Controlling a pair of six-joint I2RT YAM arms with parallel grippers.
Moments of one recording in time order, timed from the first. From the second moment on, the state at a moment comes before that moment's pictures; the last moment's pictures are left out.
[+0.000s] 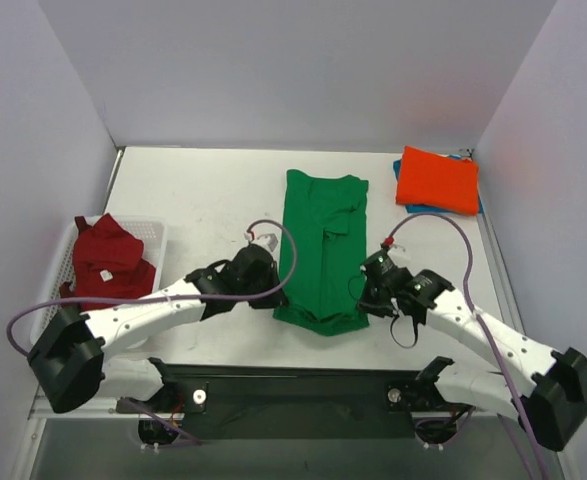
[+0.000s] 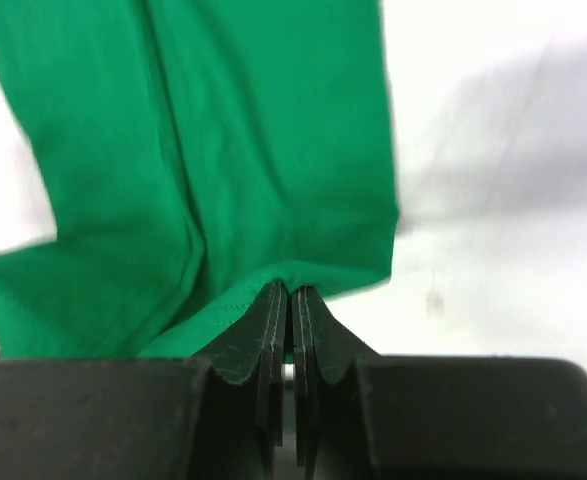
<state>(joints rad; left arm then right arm) -0.92 1.26 0.78 -0.34 -0.02 -0.86 0.74 1.00 0.69 -0.77 0.19 0.95</state>
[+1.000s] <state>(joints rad) -0.57 1.90 1.32 -0.23 0.15 -0.78 0.29 1.69 1.16 -0.49 -0.02 0.72</state>
